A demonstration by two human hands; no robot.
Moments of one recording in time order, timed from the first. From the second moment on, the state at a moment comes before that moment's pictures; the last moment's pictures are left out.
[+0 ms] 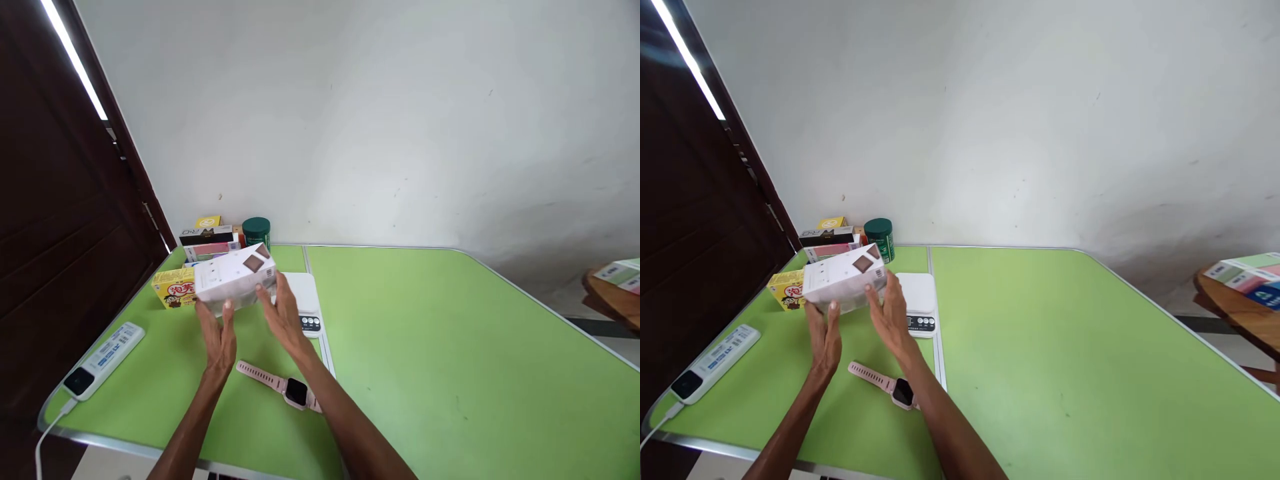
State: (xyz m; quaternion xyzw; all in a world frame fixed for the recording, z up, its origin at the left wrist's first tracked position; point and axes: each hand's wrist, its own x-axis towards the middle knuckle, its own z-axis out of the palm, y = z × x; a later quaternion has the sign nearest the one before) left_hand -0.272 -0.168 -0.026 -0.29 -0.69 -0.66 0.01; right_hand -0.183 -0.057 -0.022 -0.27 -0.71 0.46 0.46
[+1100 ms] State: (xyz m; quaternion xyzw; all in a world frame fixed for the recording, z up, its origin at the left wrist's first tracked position) left_hand -0.315 -0.075 -0.111 -0.25 -0.54 -0.73 -0.32; right_hand -0.079 0.044 -0.099 -0.46 -0.63 0.37 0.50
